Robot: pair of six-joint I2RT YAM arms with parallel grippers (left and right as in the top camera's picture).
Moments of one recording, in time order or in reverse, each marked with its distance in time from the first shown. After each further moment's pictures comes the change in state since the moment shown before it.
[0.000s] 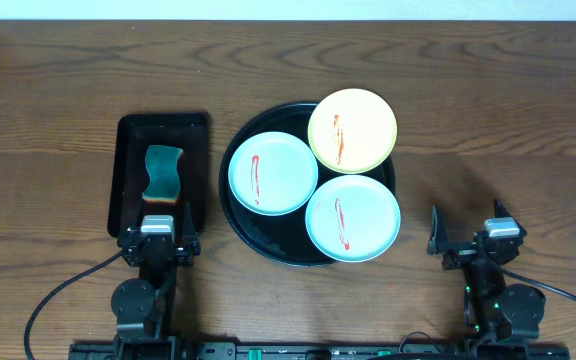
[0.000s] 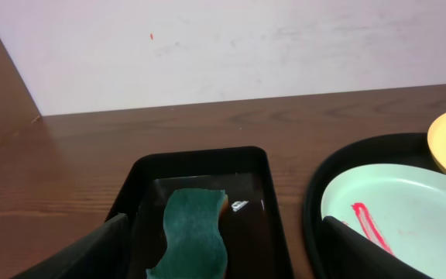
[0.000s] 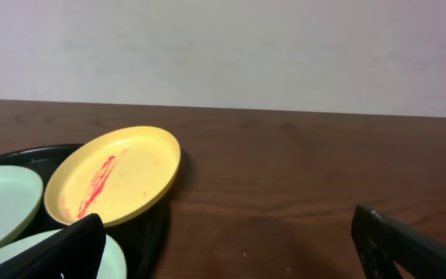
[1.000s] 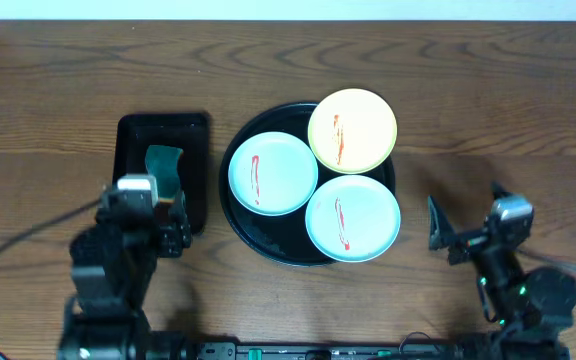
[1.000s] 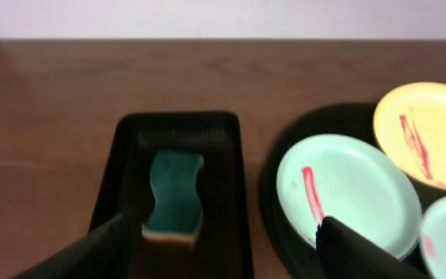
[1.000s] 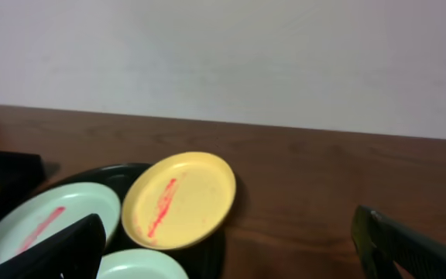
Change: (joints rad) left arm 0.000 0.524 0.676 -0.526 0.064 -0.088; right arm 0.000 0.285 0.330 -0.094 -0.184 0.040
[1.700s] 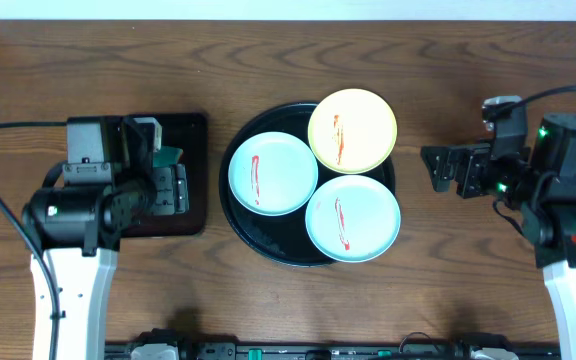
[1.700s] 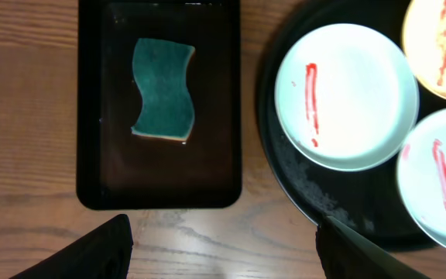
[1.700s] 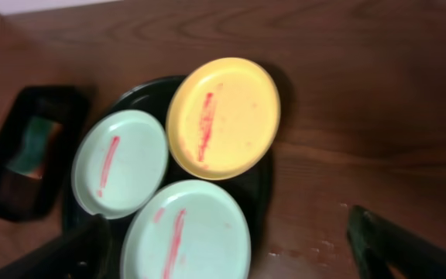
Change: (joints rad) left arm 0.000 0.620 0.582 -0.558 0.006 -0.031; right arm 0.000 0.806 0.766 -0.611 -0.125 0.014
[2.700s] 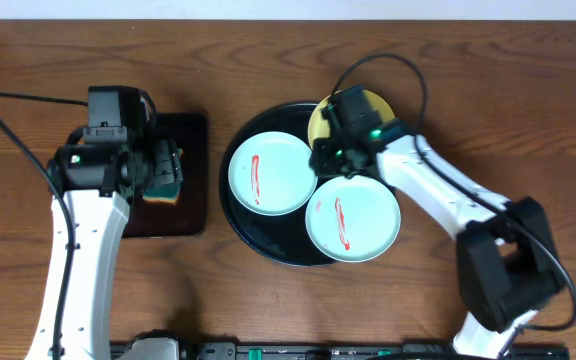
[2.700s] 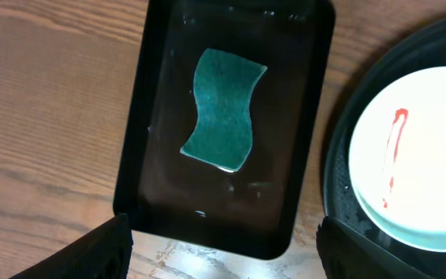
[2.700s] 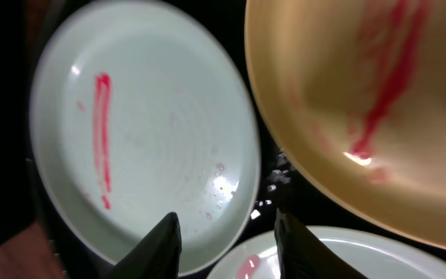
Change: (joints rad) left arm 0.000 0.184 0.001 0.117 -0.199 -0.127; right arm 0.550 0.793 0.219 0.185 0.193 0.431
